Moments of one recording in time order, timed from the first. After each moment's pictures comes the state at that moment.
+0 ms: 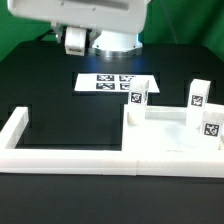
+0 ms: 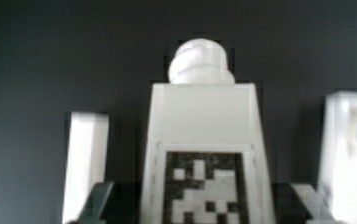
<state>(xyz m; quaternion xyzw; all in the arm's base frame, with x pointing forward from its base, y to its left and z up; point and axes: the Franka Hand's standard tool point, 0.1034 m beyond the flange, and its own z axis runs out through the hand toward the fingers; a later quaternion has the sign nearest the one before) 0.583 -0.107 0.168 0.98 -0.01 -0.17 0.07</state>
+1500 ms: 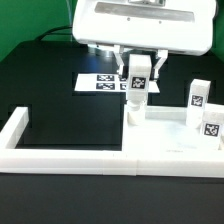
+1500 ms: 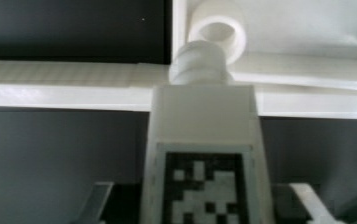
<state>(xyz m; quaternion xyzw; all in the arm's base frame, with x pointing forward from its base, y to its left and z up) 0.648 -0.023 0.131 0.97 -0.02 0.22 0.05</state>
